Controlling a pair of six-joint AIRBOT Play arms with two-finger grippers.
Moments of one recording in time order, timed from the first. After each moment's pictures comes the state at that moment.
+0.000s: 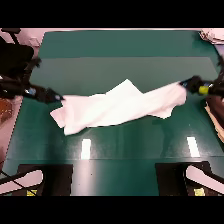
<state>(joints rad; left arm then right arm) 0.25 -1.28 1.17 0.55 -1.58 -0.63 -0.45 -1.15 1.01 -0.54 1.14 1.03</state>
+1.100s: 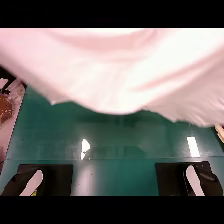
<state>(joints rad) 0.25 -0.78 2.13 0.82 -1.33 -0.83 -0.45 -0.59 1.77 -0.71 1.06 1.05</state>
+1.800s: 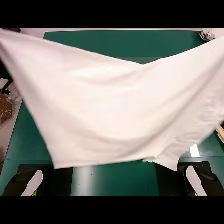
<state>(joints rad) 0.25 -0.76 1.51 0.78 -1.28 -0.79 -0.42 -0.69 1.26 -0.76 1.01 1.04</state>
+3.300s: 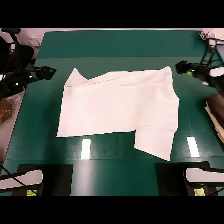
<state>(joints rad) 0.28 -1.35 1.09 0.39 -0.71 -0.50 -0.24 -1.42 1.18 -0.76 0.47 0.91</state>
